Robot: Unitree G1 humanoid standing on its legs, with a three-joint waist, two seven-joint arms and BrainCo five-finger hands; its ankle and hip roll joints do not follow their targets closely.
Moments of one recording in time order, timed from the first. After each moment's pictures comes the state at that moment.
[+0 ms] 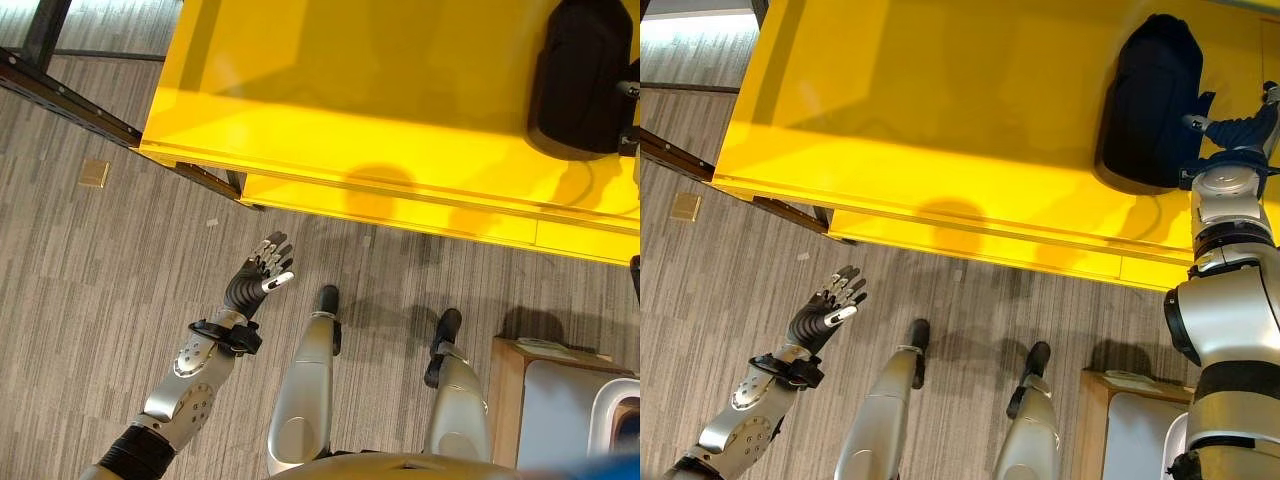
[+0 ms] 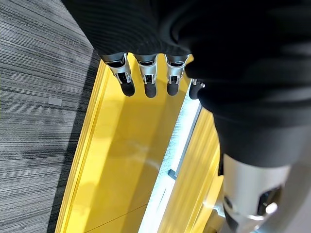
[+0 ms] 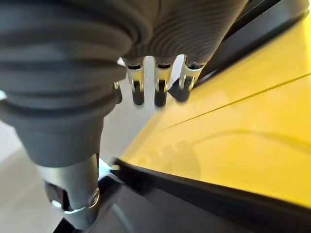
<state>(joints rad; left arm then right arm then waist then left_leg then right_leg) 0.07 0.65 -0.36 -0.01 -0.88 -0.25 -0.04 -1.31 -0.84 0.48 1.39 0.42 -0.14 -0.40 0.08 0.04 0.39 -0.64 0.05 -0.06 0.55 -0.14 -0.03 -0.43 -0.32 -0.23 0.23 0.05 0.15</state>
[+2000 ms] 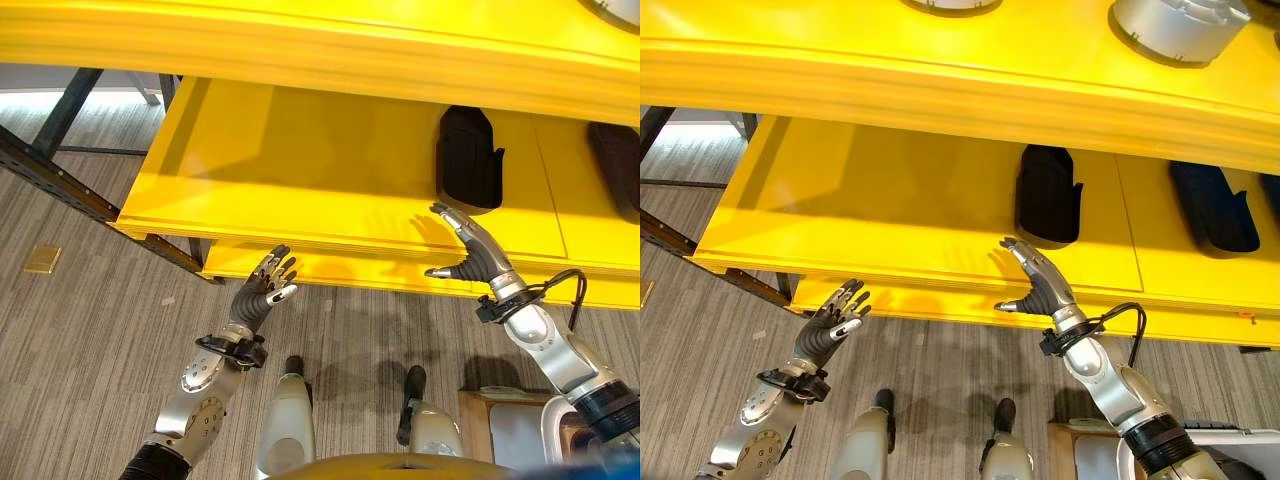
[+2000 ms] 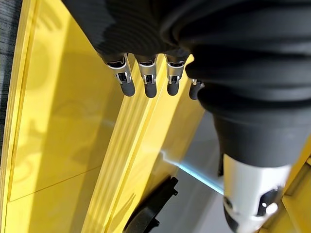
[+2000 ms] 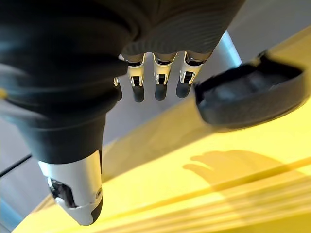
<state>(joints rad) 0.13 0.51 -0.29 0.02 -0.79 -0.22 -0.10 -0.17 -0.66 0.34 0.07 -0.34 -0.20 -0.21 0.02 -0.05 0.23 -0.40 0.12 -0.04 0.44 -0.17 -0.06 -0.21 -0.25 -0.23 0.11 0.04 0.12</state>
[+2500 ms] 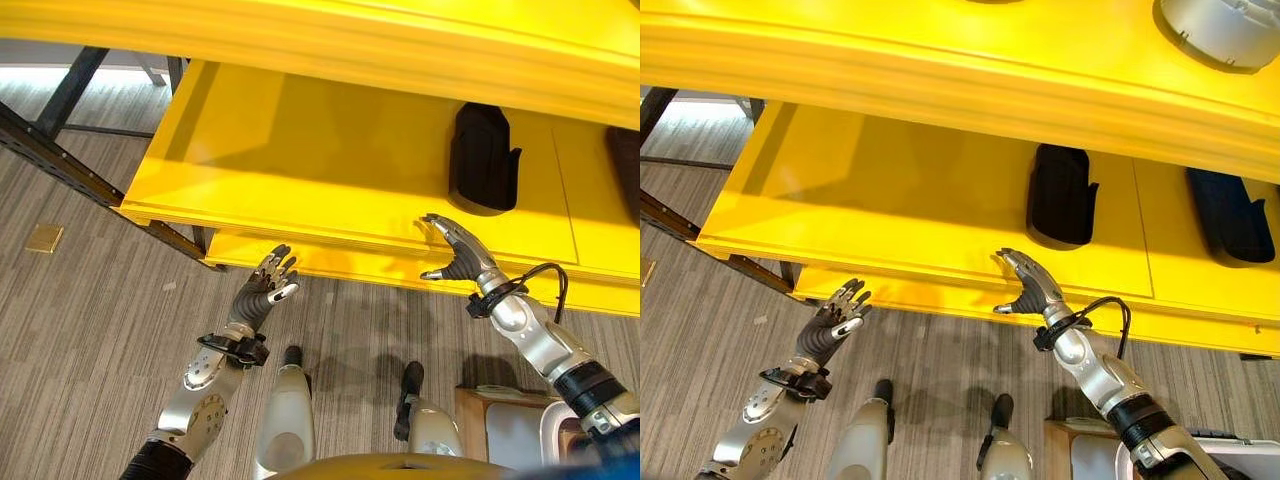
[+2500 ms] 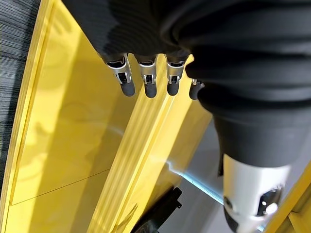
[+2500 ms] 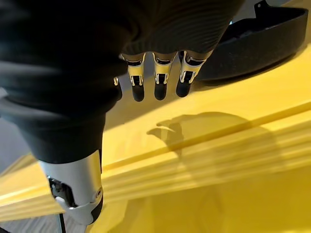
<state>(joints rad) 0.11 0.51 -0.29 0.04 -0.79 -0.22 -0.10 -0.31 -0.63 0.44 0.29 -0.37 -0.16 -0.21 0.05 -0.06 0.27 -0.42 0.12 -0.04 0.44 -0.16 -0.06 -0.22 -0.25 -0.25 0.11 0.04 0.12</state>
